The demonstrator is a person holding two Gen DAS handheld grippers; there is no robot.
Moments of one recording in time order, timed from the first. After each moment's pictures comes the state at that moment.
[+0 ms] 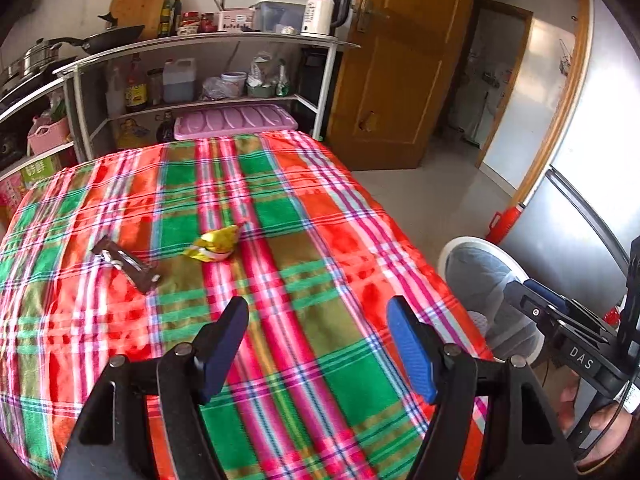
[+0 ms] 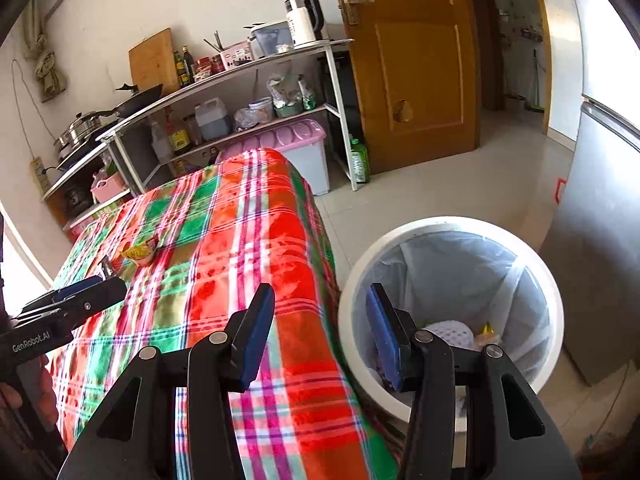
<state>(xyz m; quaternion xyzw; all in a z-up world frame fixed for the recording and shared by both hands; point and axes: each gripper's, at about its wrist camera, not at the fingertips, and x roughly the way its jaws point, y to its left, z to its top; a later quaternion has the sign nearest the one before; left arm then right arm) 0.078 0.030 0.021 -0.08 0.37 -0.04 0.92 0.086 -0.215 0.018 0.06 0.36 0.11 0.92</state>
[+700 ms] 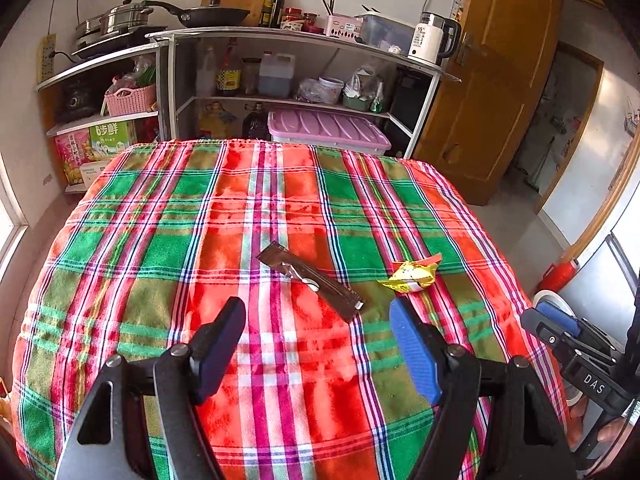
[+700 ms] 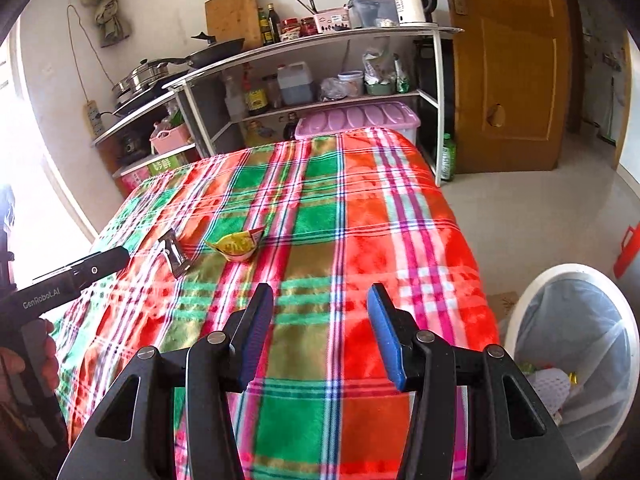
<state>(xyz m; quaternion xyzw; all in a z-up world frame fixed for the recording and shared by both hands) 0.073 0.167 0.011 -0.14 0.37 0.07 0.92 0.129 -0.077 0.011 0.00 0.38 0.24 0.89</state>
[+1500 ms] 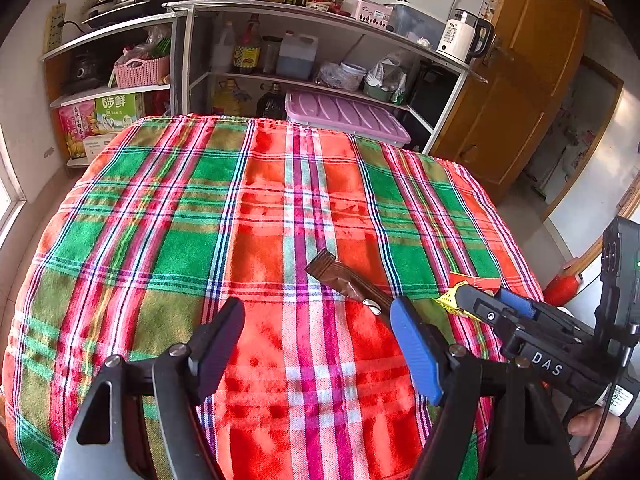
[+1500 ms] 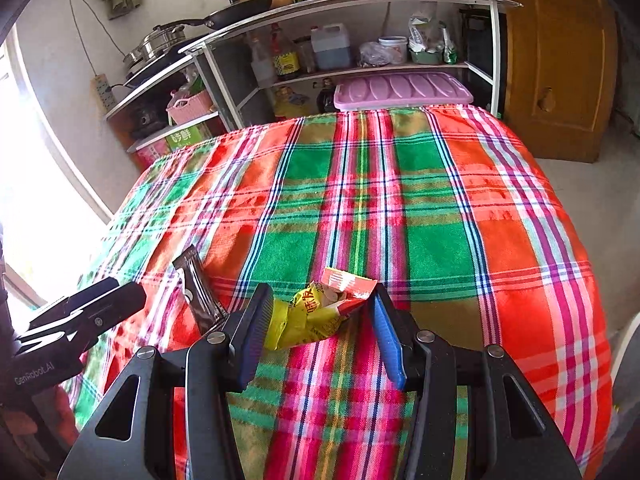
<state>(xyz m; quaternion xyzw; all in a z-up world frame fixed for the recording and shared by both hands) 0.098 0.210 -0.012 -0.17 0.39 0.08 0.90 0.194 0.033 -0.021 -0.01 0.44 0.28 0.85</state>
